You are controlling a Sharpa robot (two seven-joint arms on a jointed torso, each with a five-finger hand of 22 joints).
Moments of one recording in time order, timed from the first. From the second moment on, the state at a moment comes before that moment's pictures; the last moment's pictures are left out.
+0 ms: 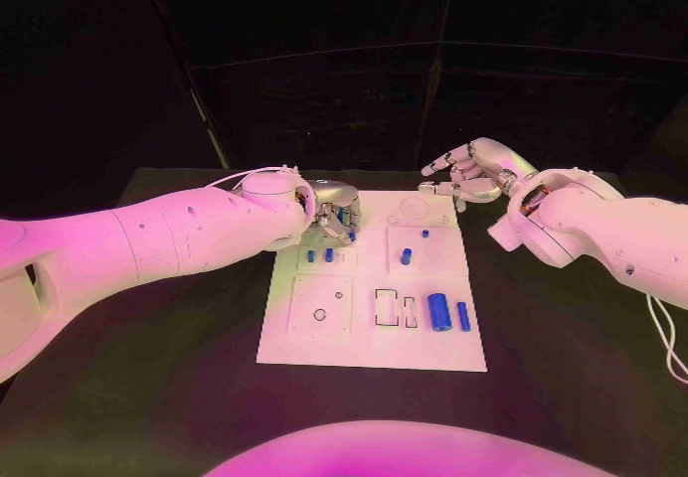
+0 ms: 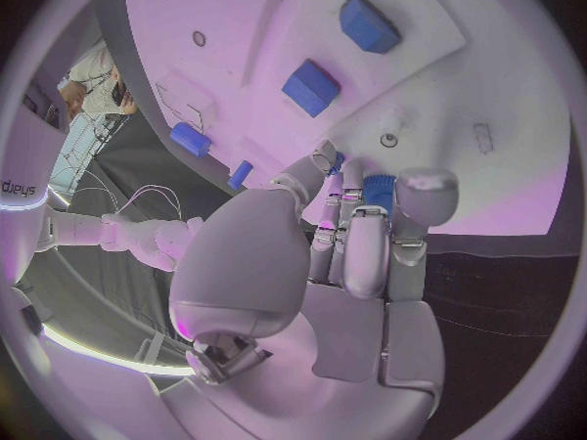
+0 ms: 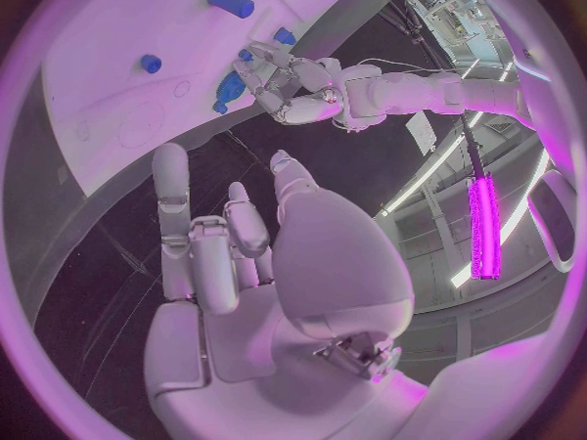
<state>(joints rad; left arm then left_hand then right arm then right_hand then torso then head) 1.27 -0.55 -0.13 1.18 -1.43 -0.03 -0.05 1.32 -0.06 0.30 -0.12 0.05 1.00 0.13 0.19 0.08 1.04 0.07 0.35 0.08 1.47 -0.01 1.36 1.14 0.13 1.43 0.08 0.99 0.96 1.27 -0.76 -0.05 1.39 -0.92 -0.34 0.08 1.33 -0.03 -0.01 0.15 0.28 0.84 0.18 0.14 0.07 1.28 0.09 1.31 1.17 1.47 0.02 1.48 1.31 0.17 1.08 0.12 1.09 0.48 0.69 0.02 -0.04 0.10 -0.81</state>
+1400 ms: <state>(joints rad) 1.26 -0.60 -0.09 1.23 -1.38 -0.10 -0.01 1.34 0.00 0.40 -0.13 0.05 1.08 0.12 0.17 0.08 1.12 0.06 0.29 0.07 1.46 -0.02 1.36 1.14 0.13 1.45 0.07 1.03 1.01 1.27 -0.76 -0.05 1.39 -0.92 -0.34 0.08 1.33 -0.02 -0.01 0.15 0.28 0.84 0.18 0.14 0.07 1.28 0.09 1.31 1.17 1.47 0.02 1.48 1.31 0.17 1.08 0.12 1.09 0.48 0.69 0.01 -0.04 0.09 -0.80</state>
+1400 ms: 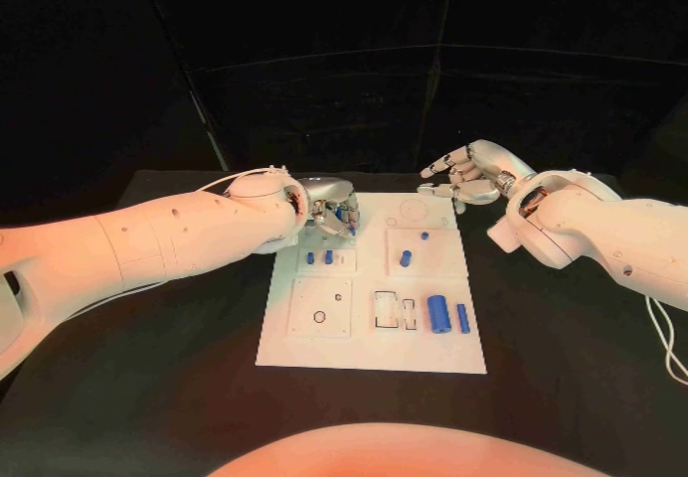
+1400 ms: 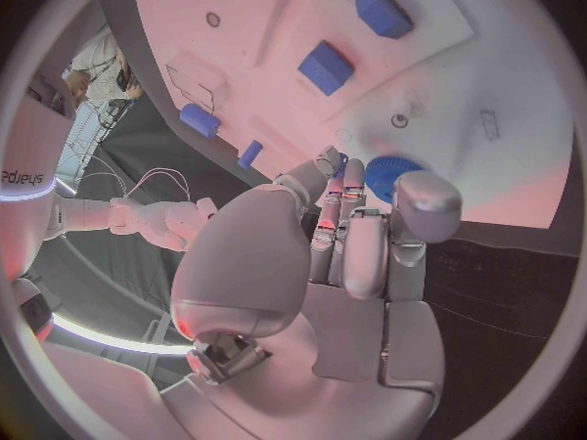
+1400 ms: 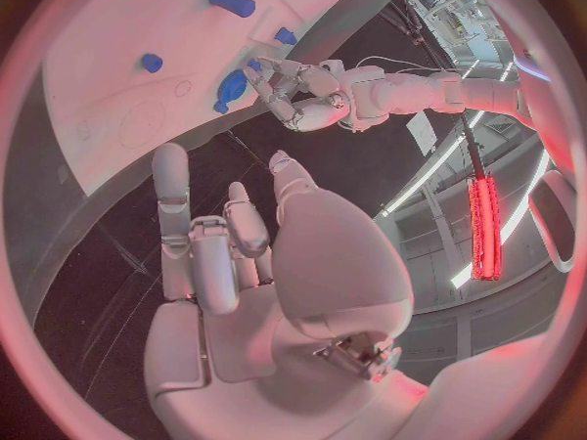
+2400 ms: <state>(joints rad) 1.26 -0.77 -0.06 1.35 -1.36 -0.09 -0.04 1.32 -0.04 0.40 -0.14 0.05 1.08 0.13 0.16 0.08 1.13 0.06 0.27 0.07 1.46 -0.02 1.36 1.14 0.13 1.45 0.07 1.03 1.01 1.27 -0.76 -0.05 1.38 -0.92 -0.34 0.08 1.33 -0.02 -0.01 0.15 0.28 0.84 0.18 0.14 0.07 1.28 0.09 1.31 1.17 1.47 0.02 1.48 1.31 0.17 1.08 0.12 1.09 0.48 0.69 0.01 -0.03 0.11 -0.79</state>
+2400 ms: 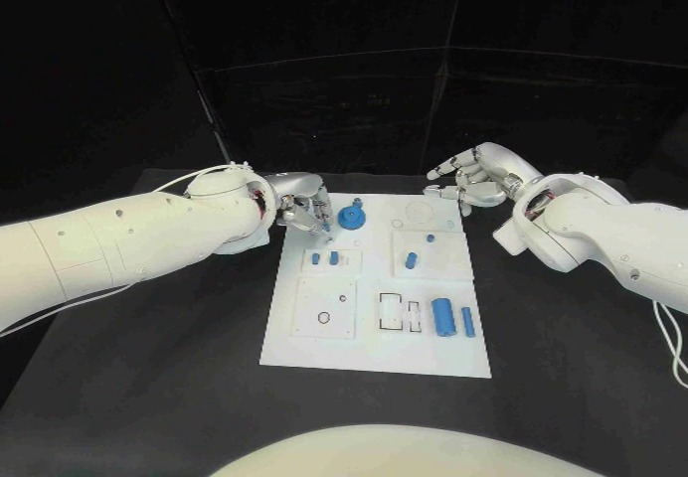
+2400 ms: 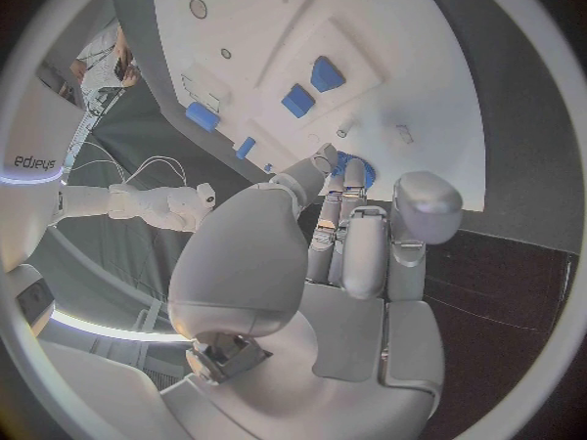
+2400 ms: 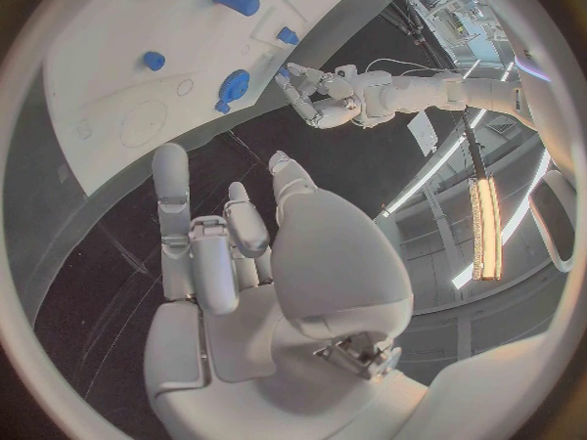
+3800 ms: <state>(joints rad) 1.24 -0.72 -0.07 1.29 -1.36 -0.02 -0.06 1.31 -0.05 0.40 -0.14 0.05 1.08 0.13 0.15 0.08 1.13 0.06 0.26 0.07 1.46 -0.02 1.36 1.14 0.13 1.45 0.07 1.03 1.01 1.27 -0.76 -0.05 1.38 -0.92 -0.34 0.08 1.33 -0.02 -0.01 0.15 0.28 0.84 0.18 0.14 0.07 1.28 0.09 1.31 1.17 1.47 0.02 1.48 1.31 0.17 1.08 0.12 1.09 0.48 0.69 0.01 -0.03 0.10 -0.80</state>
